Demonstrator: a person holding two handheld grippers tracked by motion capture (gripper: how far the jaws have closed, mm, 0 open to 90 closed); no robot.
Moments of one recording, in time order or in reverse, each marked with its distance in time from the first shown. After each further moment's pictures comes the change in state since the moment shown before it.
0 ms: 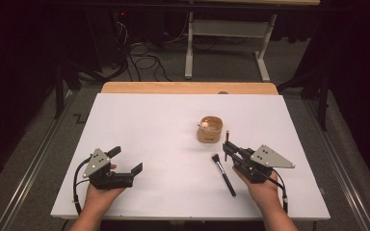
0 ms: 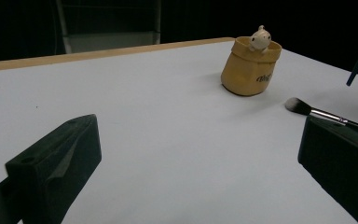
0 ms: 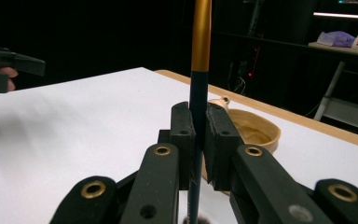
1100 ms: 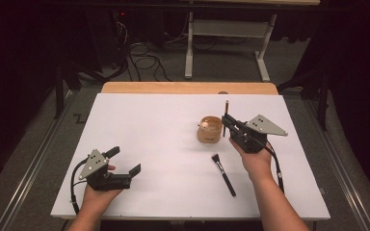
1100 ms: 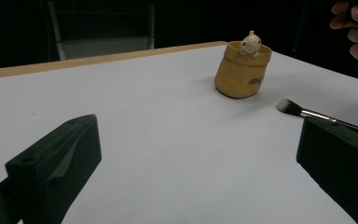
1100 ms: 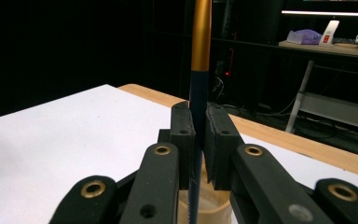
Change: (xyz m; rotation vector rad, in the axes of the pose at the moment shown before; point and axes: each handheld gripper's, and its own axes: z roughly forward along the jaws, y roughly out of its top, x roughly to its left) left arm 0.000 0.001 -0.006 -0.016 -0.029 0.014; right arm -0.038 0.037 0.049 0.001 -0.096 0.066
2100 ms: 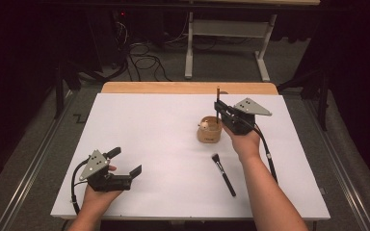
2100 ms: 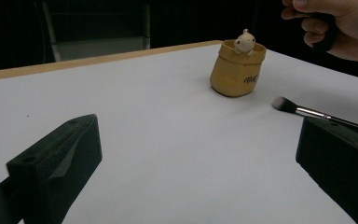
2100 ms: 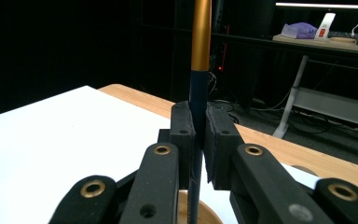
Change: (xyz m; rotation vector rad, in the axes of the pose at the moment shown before) left arm -0.001 -0.001 -0.001 -0.005 -0.013 0.011; right arm -0.016 0.012 0.055 0.029 -0.033 0.000
